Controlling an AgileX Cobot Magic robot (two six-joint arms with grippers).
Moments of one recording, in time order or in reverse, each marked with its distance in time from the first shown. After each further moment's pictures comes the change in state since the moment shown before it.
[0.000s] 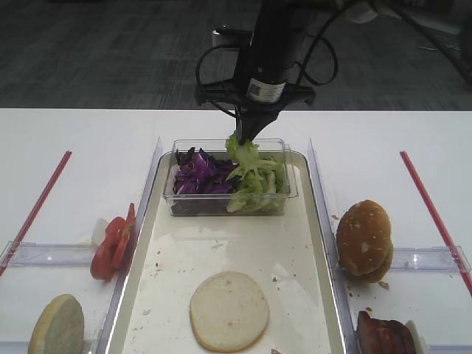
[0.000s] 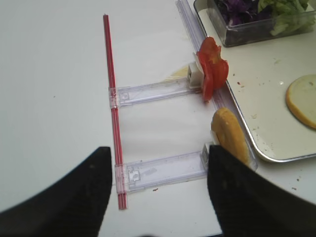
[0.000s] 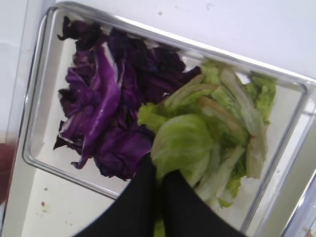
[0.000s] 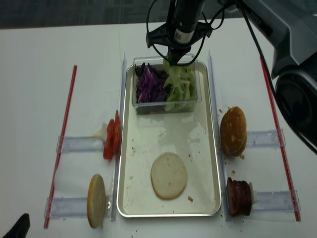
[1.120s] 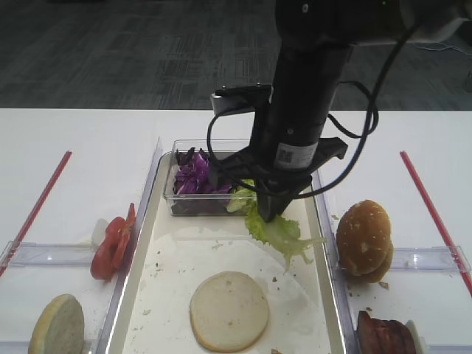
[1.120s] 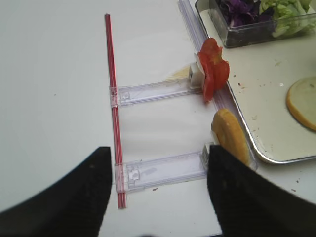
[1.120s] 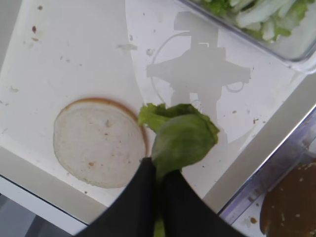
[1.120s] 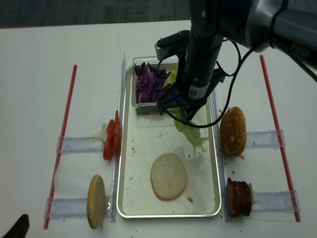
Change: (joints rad) left arm 0.000 0.000 0.000 0.004 0.000 -0.016; right arm 0.117 -0.348 0.606 0.006 -0.079 -0.124
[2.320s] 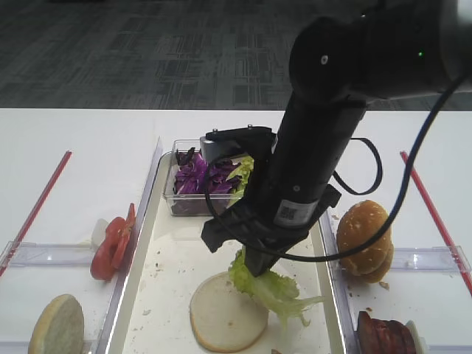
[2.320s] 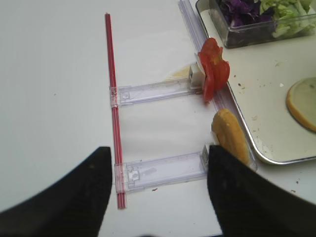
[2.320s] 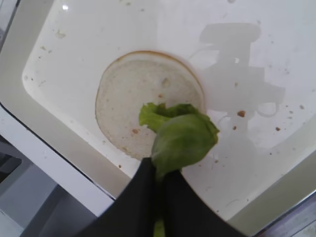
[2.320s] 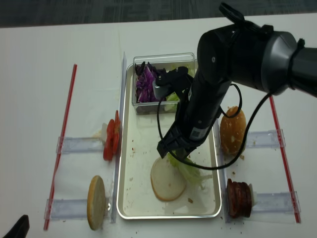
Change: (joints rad) left arm 0.000 0.000 0.000 0.001 0.000 -0.004; right arm 0.066 -0.111 0.268 0.151 -0.179 -0.149
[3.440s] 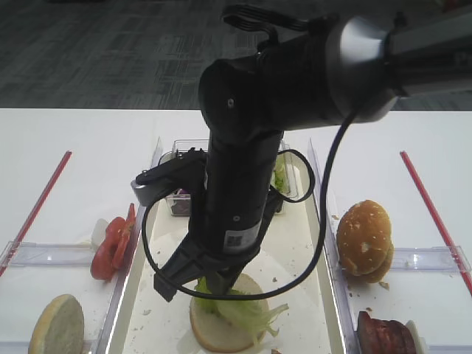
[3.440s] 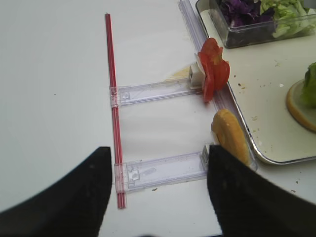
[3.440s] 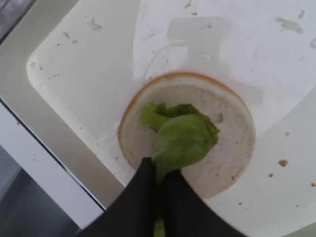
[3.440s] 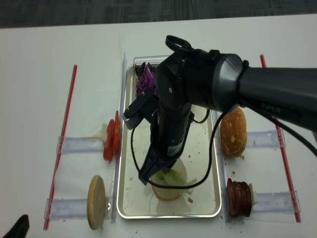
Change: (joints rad) left arm 0.000 0.000 0.000 0.000 0.000 -0.002; right arm 0.172 0.134 -0.139 -0.144 0.029 0.004
